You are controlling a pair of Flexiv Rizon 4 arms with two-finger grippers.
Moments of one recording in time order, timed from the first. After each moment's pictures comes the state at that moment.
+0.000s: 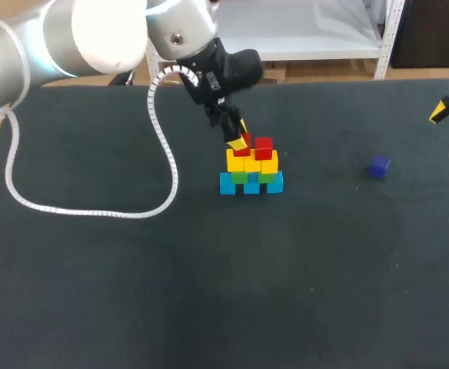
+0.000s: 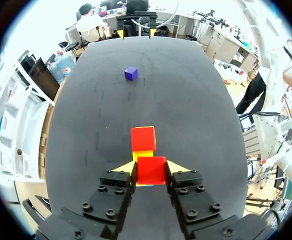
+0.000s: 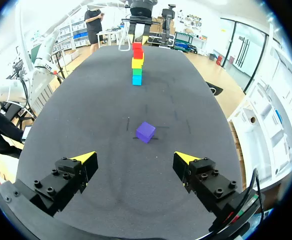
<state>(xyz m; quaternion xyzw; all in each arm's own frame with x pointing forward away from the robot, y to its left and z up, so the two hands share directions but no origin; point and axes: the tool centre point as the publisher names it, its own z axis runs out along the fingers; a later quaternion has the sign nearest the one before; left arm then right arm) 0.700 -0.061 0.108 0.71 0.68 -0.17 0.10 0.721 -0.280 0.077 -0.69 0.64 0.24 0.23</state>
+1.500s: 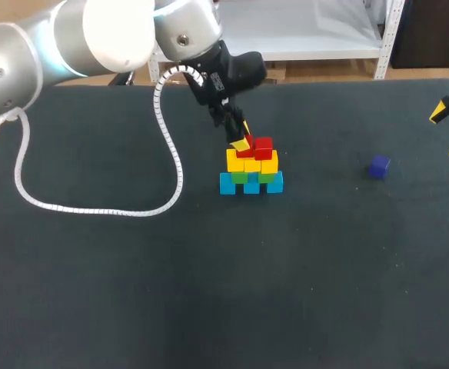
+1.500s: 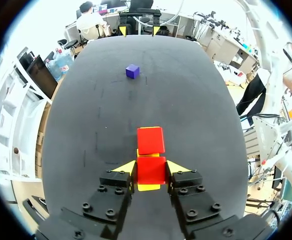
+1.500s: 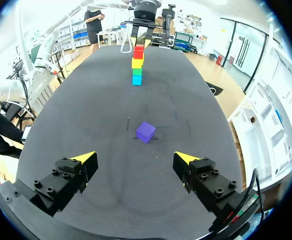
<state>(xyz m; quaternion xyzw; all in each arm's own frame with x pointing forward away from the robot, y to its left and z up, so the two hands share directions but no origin) 0.708 -0.065 0.097 0.71 0.68 -0.18 0.09 0.721 -0.280 0.077 -0.69 0.64 0.24 0.23</state>
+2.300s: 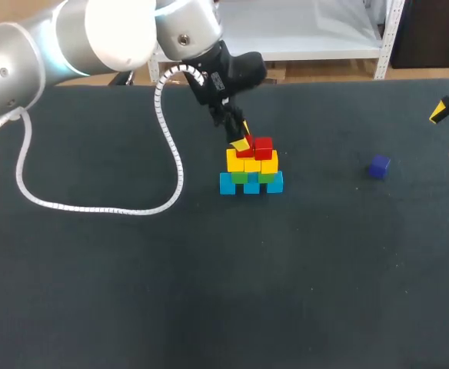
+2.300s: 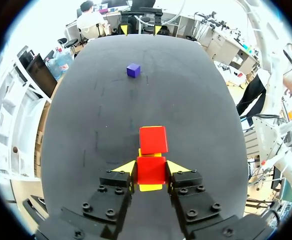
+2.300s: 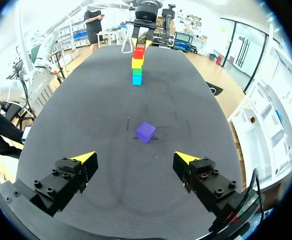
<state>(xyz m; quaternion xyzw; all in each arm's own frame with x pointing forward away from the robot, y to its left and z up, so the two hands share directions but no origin) 0.710 -0.065 0.094 0.70 0.68 -0.18 0.09 0.721 -0.280 0.077 -0.69 0.64 0.24 0.23</state>
